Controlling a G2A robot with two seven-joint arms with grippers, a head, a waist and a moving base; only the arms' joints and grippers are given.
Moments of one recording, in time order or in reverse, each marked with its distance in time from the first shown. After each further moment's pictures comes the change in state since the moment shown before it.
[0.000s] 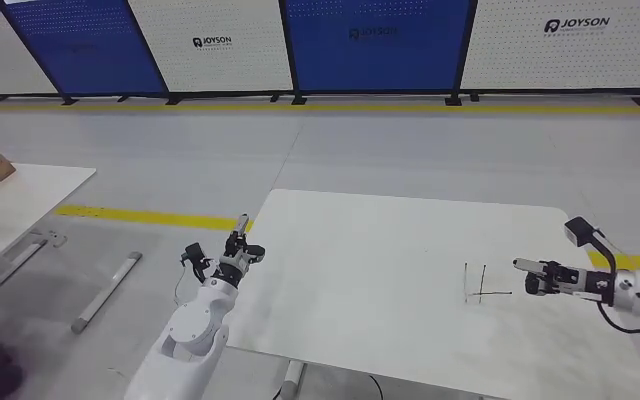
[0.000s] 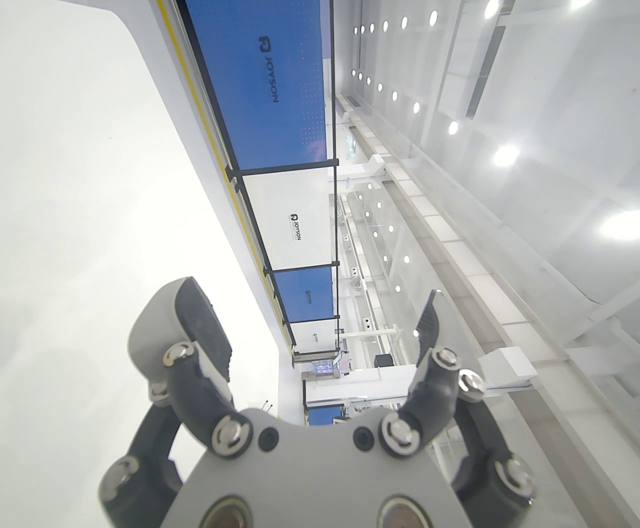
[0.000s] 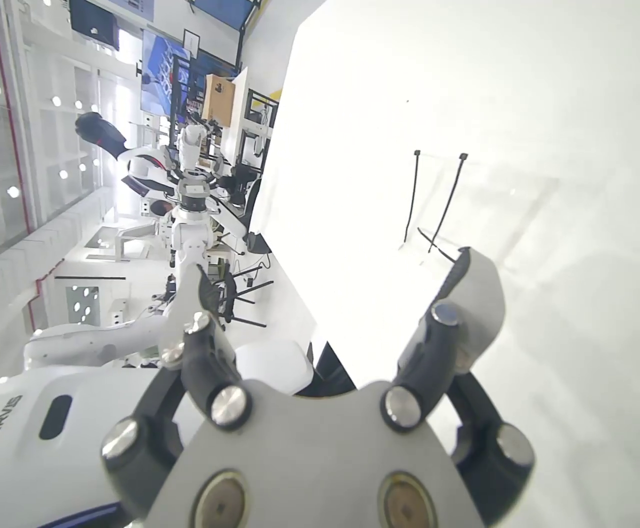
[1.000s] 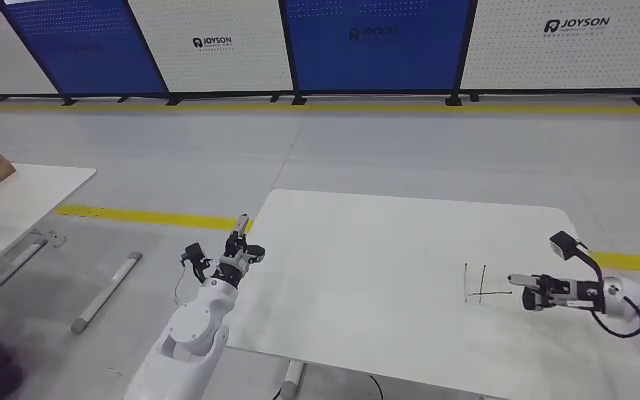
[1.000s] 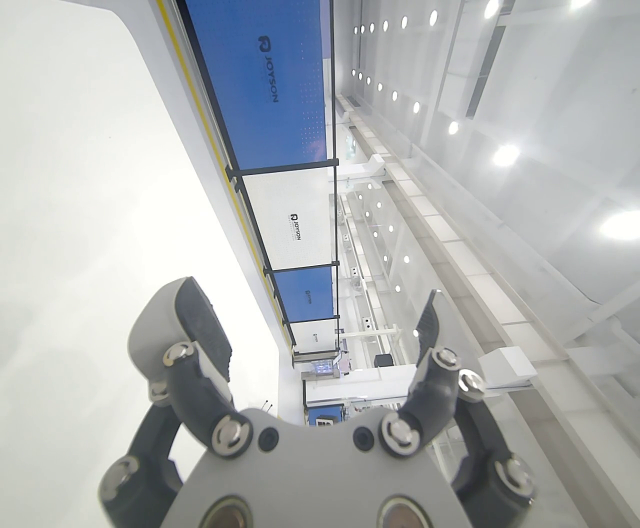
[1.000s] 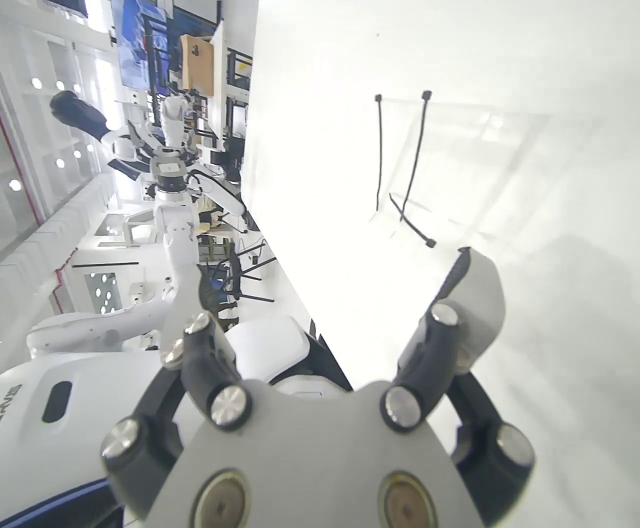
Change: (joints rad) left arm 0.000 0.000 0.000 0.000 0.000 0.000 0.000; right arm 0.192 0.067 -0.395 0.274 0.160 -0.104 0.000
